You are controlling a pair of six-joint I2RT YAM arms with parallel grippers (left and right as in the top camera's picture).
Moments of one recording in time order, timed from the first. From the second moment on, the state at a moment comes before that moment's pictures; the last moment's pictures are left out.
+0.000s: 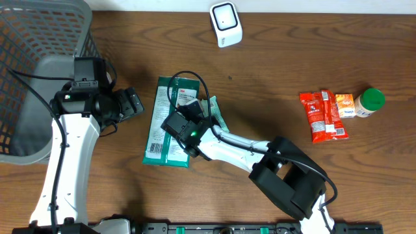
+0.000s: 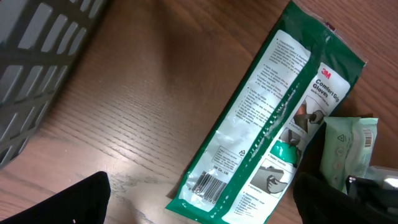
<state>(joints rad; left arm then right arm) 0.06 1.41 1.20 -1.01 0.06 -0.41 0.96 2.09 1.34 -0.57 0.57 0.44</state>
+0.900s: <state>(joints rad) 0.06 1.41 1.20 -1.01 0.06 -0.41 0.58 1.77 1.36 -0.69 -0.08 0.43</state>
